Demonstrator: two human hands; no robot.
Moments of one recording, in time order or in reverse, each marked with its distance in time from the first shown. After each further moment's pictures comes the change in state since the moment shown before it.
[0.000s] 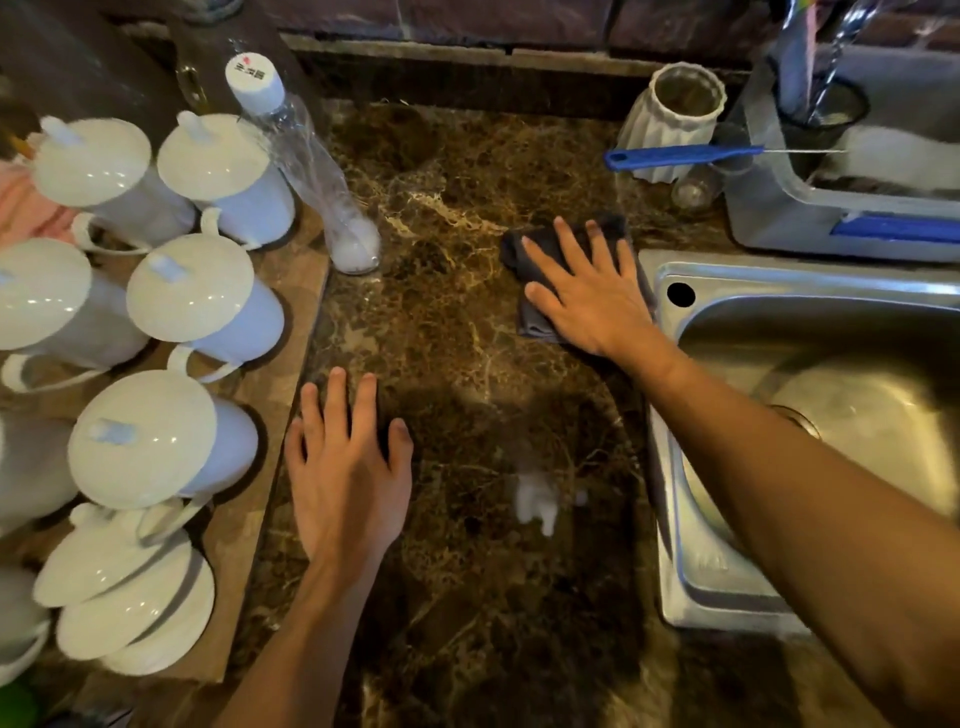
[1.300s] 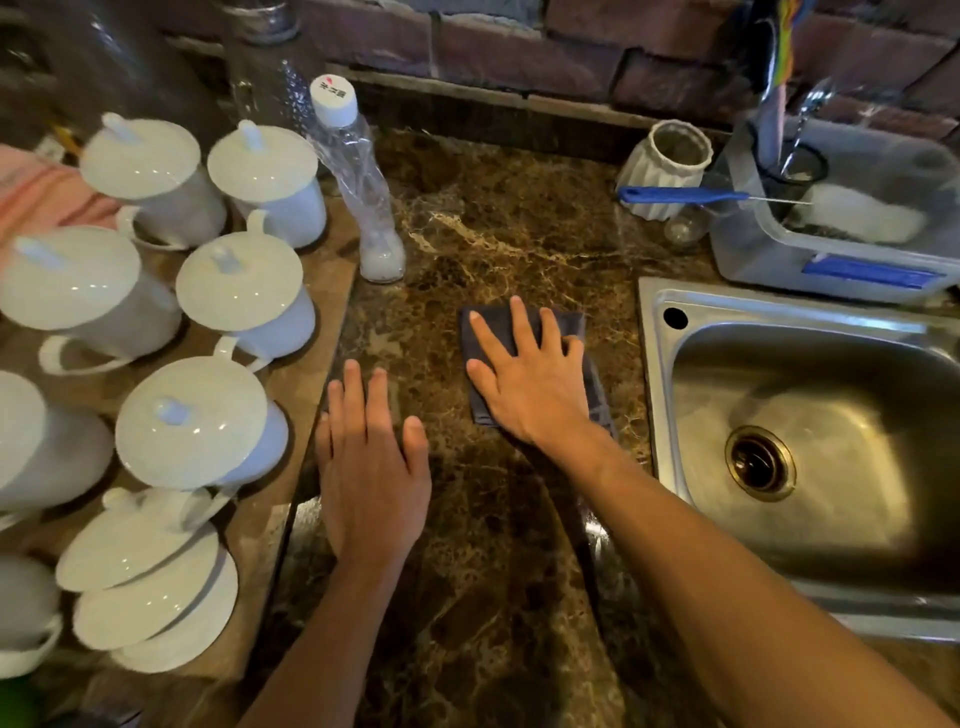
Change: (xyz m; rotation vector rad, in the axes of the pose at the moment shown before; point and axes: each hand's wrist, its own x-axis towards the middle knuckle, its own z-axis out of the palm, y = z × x) left_hand 0.000 -0.008 0.006 -0.209 0.142 0.022; right_hand -0.056 -0.110 0.011 -0.050 0.009 0.036
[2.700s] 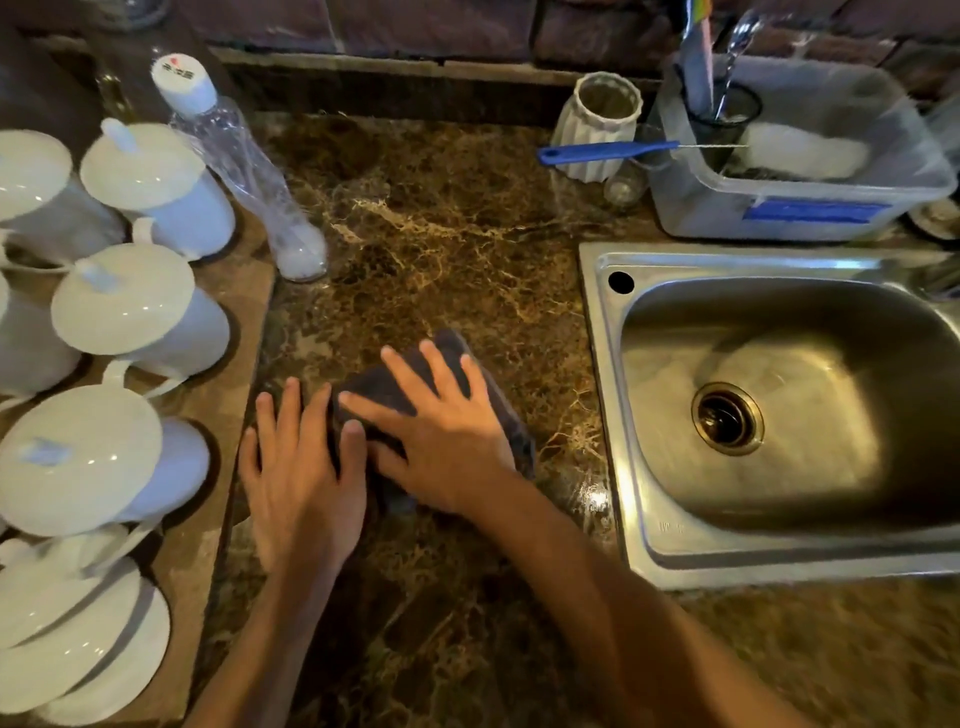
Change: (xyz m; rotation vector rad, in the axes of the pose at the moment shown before) left_hand 0.001 0.000 -0.002 0.018 -0.073 0.015; right_hand -0.056 -0.029 0.024 0.143 0.083 -0.240
